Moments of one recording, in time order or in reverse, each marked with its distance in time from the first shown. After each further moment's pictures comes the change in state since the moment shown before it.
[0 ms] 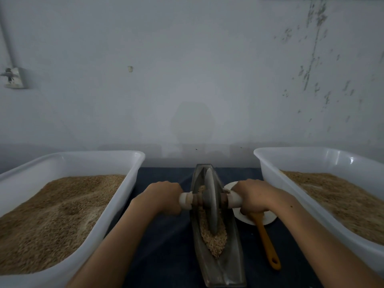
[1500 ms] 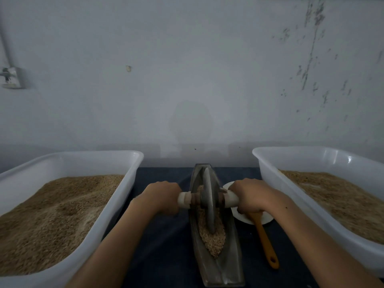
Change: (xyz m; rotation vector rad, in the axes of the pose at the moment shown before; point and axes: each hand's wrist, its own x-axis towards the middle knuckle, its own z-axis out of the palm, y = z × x) left_hand 0.003 -0.001 0.003 0.020 0.012 -0.019; right_hand -0.003 -0.005 0.000 -0.022 0.026 0.002
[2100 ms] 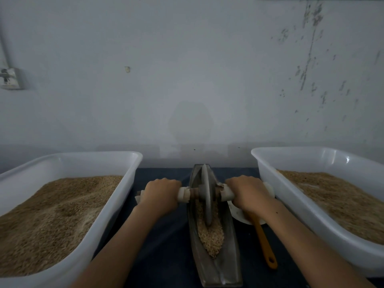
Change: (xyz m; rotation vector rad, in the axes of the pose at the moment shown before) left_hand 0.001 0.003 0.010 0.085 0.334 -0.021; right_hand 0.013 0.000 0.014 0.001 0.269 0.022
